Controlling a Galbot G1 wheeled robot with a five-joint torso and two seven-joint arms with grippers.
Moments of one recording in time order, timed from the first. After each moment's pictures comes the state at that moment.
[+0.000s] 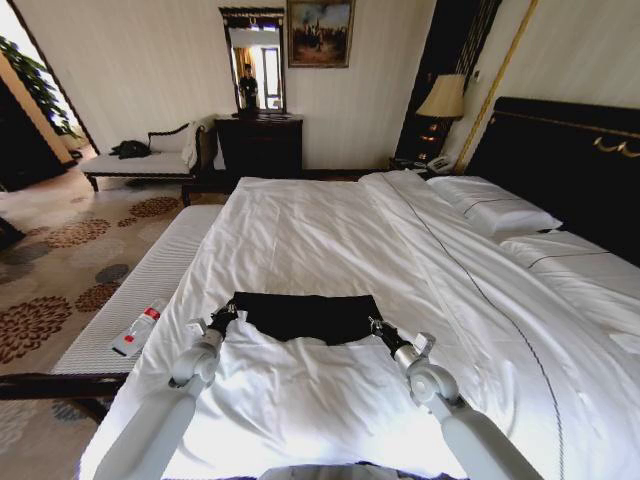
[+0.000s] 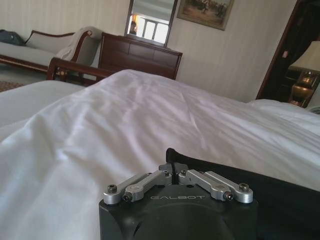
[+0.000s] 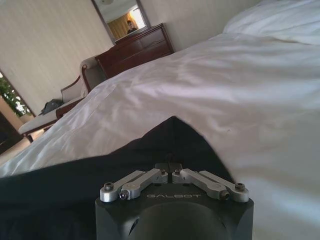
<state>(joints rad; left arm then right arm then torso) 1.16 -1.05 -0.34 -1.69 -0.76 0.09 -0.17 -1.28 1.02 0.34 1.78 0.94 -0.14 0.08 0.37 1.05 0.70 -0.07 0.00</state>
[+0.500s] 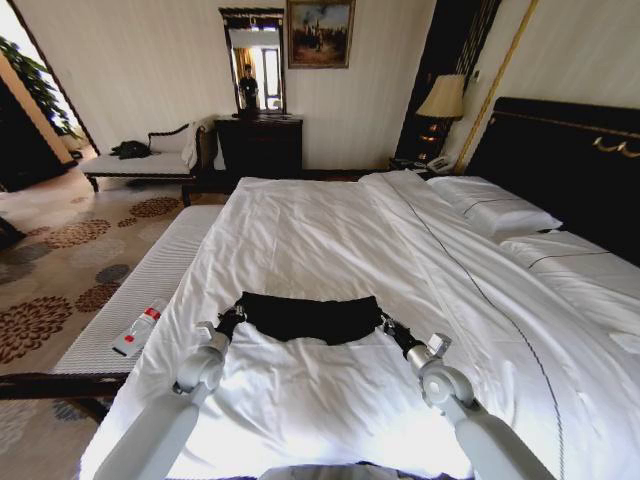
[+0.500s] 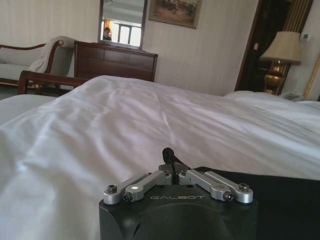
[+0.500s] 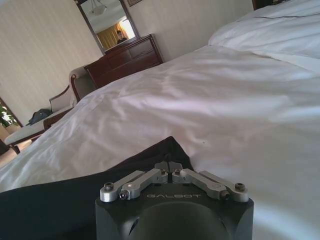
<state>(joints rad) 1.18 -1.05 -0.25 -1.75 -0.65 0.07 -0.18 -1.34 0.99 0.40 1.81 0.95 -0.11 0.08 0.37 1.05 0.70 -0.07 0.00</state>
